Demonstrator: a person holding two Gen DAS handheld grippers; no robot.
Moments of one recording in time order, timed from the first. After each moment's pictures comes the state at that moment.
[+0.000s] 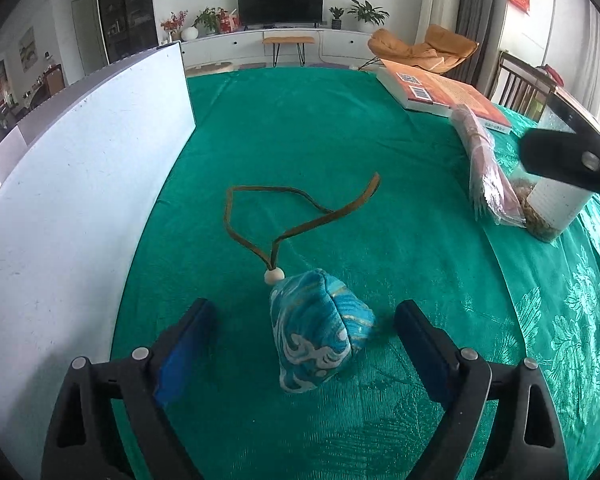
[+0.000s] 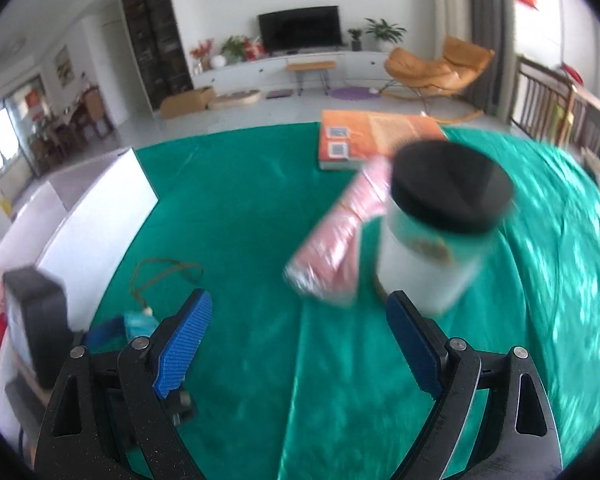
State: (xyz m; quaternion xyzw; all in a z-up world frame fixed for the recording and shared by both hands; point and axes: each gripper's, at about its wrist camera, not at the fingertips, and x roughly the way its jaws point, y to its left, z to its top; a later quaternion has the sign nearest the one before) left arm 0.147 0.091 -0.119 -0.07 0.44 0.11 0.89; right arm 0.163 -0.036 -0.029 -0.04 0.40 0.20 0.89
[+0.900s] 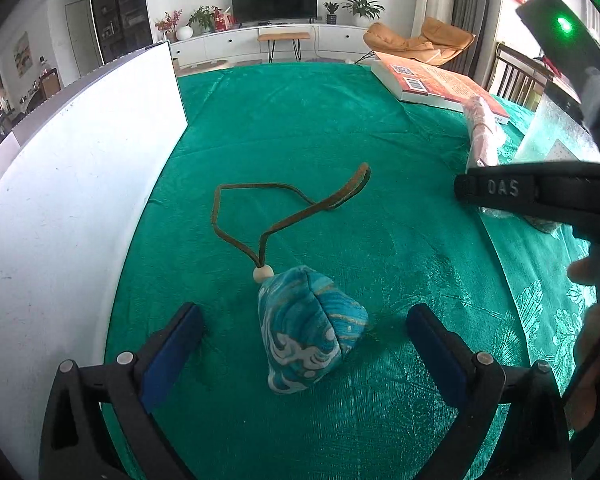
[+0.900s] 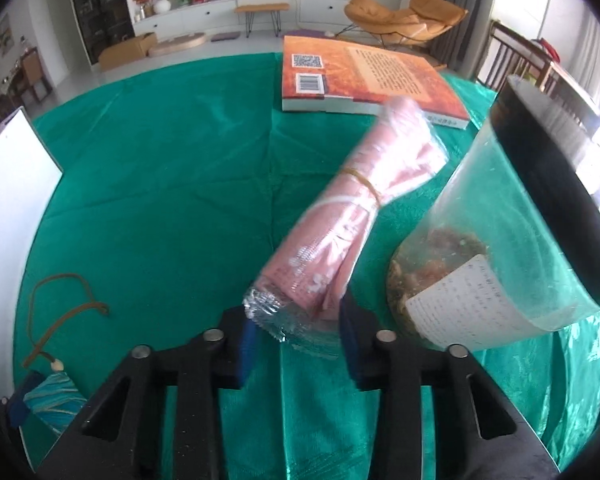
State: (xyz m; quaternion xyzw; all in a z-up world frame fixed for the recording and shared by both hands) left arm 0.154 0.087 -0.121 -0.06 0.45 0.11 0.89; right arm 0.219 -0.008 -0.083 -0.07 0.49 0.09 0.87
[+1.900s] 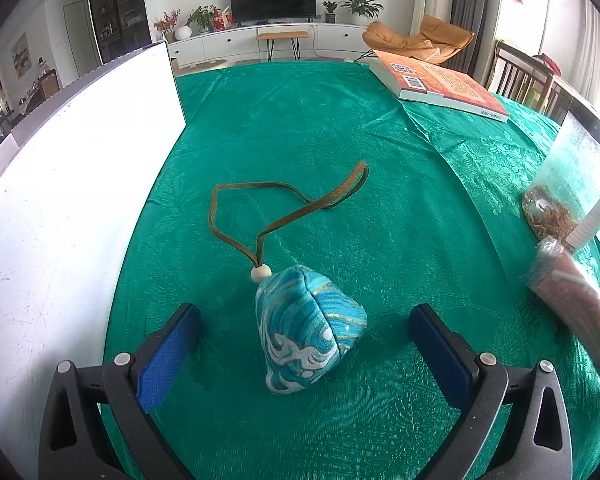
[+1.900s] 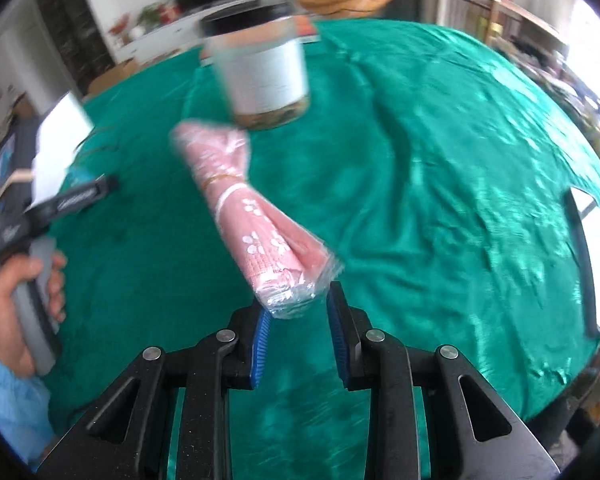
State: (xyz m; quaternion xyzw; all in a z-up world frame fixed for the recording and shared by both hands) left arm 0.154 0.087 -0.122 -0.06 0.45 0.11 0.88; right arm 0.012 -0.186 -0.061 0.04 0.51 0.05 0.86
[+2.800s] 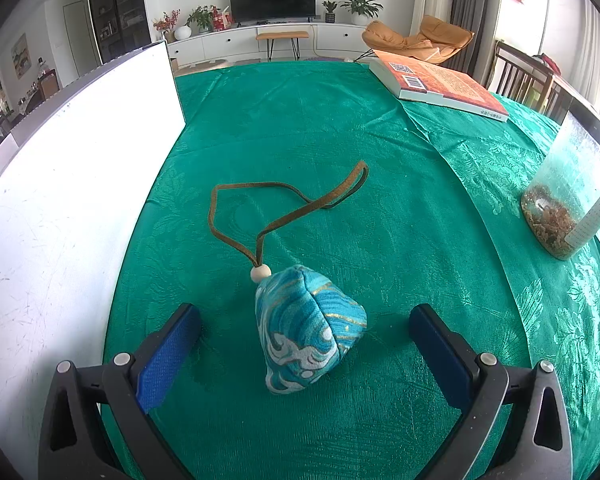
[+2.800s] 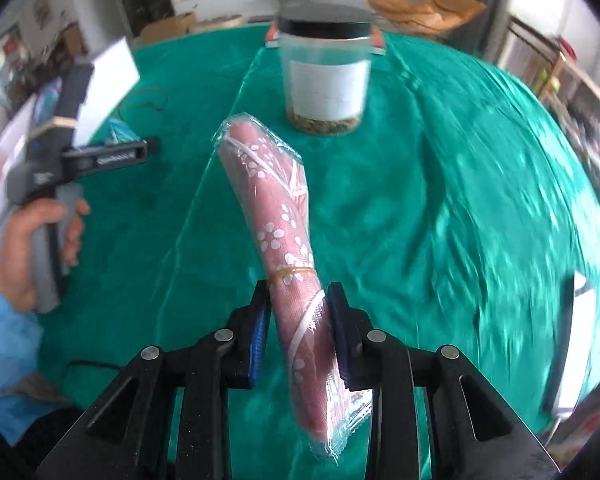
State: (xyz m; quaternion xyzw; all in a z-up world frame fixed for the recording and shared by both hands) left arm 0.155 0.087 -0.122 -0.06 0.45 0.11 0.88; right arm 0.024 -0.174 -0.040 -0.06 0.51 0.15 0.84
